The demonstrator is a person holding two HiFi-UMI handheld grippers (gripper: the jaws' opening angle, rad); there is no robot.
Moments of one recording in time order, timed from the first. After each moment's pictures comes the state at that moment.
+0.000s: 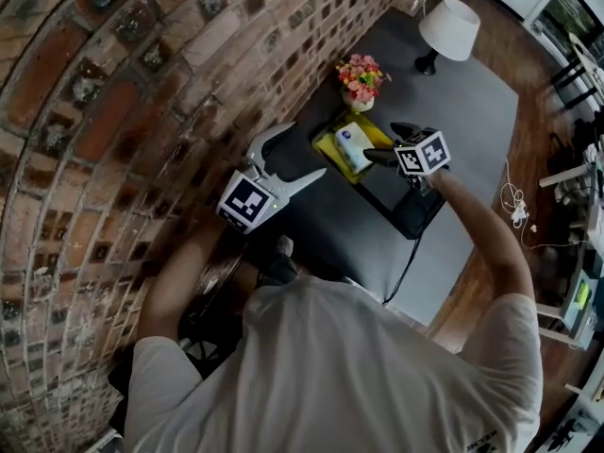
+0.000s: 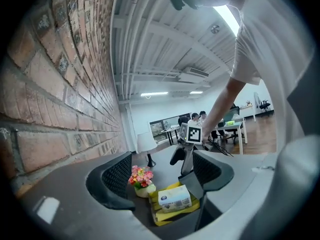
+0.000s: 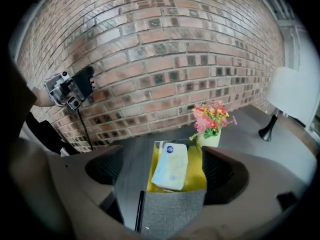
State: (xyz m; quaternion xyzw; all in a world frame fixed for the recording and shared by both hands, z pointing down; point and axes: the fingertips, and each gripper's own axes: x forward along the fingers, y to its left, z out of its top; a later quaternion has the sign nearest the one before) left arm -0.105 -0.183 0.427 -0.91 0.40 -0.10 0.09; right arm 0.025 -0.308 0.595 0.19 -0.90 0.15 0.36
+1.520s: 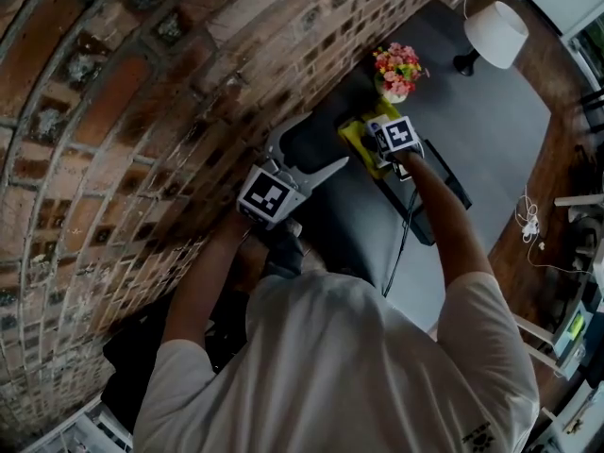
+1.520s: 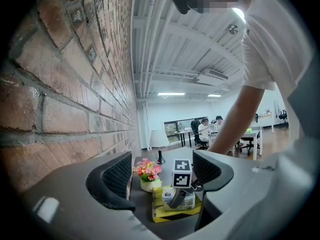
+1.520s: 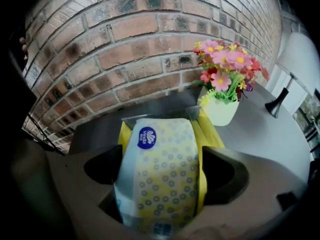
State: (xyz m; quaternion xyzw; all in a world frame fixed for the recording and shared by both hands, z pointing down) left arm -0.128 -0.195 0.448 -0.88 0.48 -0.07 0.03; right arm -0.028 -0.356 0.757 0.26 -0.80 0.20 0.50
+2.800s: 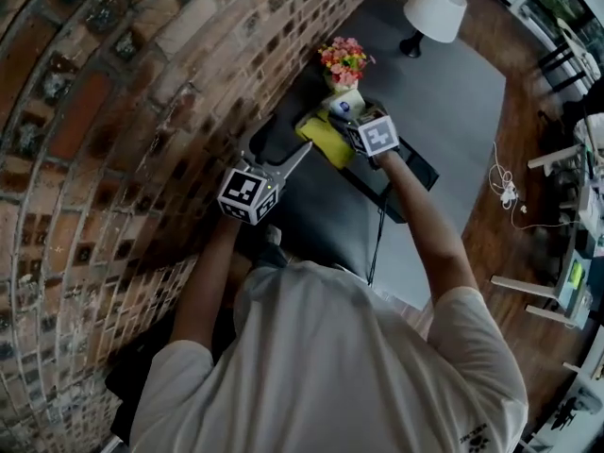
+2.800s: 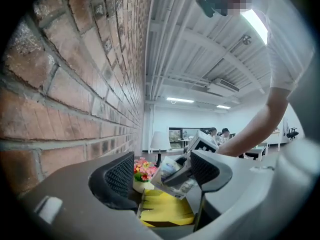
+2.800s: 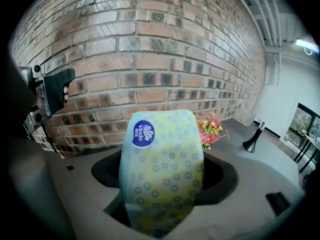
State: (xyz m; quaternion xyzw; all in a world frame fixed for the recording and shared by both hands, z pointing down) left arm -0.120 -0.203 0.475 -0.86 0.50 0.00 -0.02; right arm -0.026 -0.344 0.616 0.32 -0.88 0.08 0.34
